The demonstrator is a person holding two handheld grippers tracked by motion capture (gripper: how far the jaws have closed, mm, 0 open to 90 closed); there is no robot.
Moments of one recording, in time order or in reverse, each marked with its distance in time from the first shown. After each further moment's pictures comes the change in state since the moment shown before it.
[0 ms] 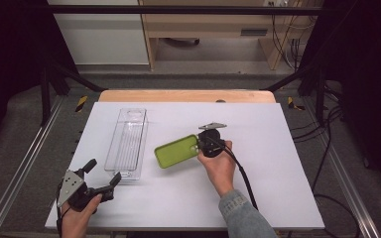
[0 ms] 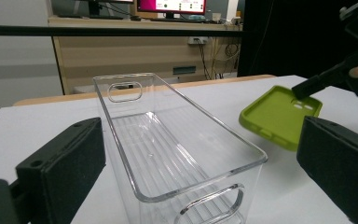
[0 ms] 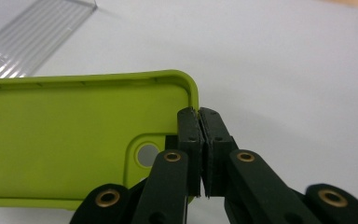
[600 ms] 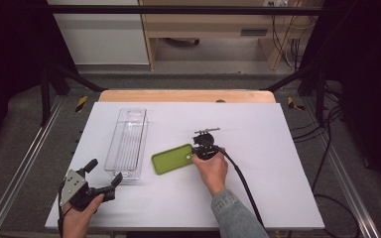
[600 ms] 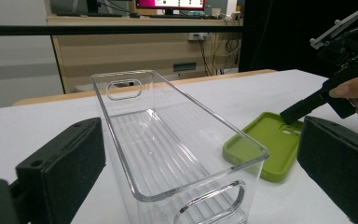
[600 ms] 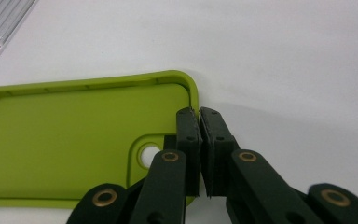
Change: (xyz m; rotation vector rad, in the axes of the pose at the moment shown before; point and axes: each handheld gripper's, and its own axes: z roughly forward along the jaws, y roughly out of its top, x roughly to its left) left arm -0.001 -0.001 0.003 0.013 0.001 0.018; right arm 0.007 -0.018 0.044 0.154 0.042 0.137
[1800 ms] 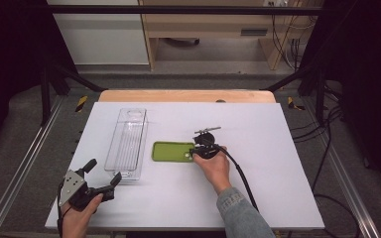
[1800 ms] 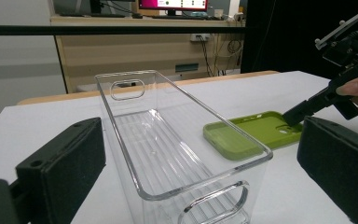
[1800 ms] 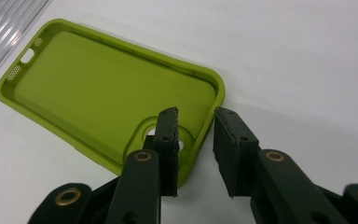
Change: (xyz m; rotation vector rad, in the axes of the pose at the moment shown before) left arm 0.001 0.000 -0.001 -0.003 0.010 -0.005; right arm -0.006 0.002 -0.001 0.008 0.063 -0.056
